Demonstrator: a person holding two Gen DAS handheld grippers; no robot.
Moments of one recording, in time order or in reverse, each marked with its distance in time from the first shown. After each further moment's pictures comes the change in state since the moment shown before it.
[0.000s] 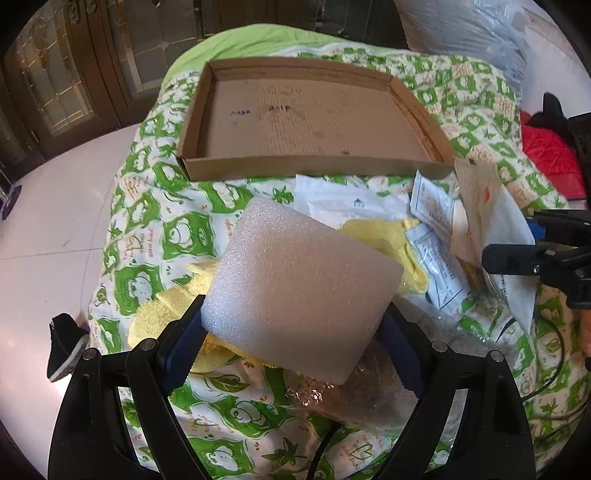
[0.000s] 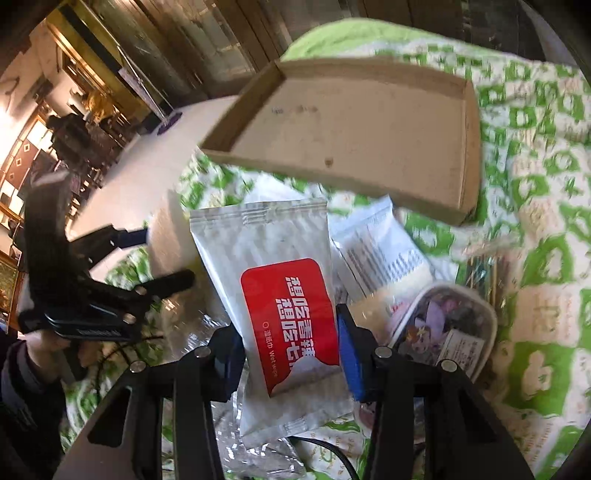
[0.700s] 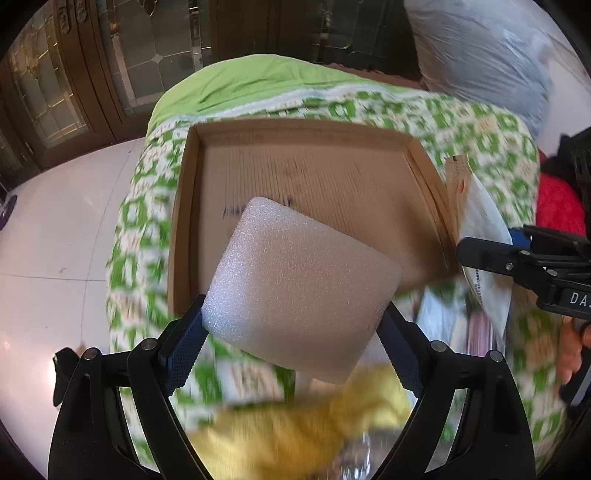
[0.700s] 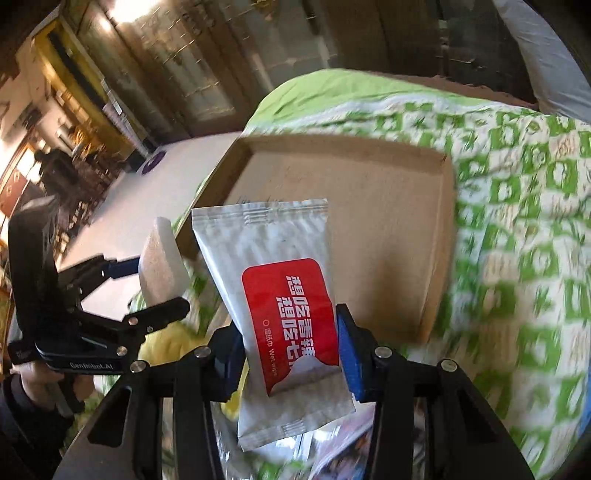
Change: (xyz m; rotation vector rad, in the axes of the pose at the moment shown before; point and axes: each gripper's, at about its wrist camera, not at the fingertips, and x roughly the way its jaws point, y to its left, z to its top) left arm 0.022 0.005 0.127 -0.019 -0.002 -0.011; right arm -0.001 -0.044 0.101 0.092 -0.108 -0.063
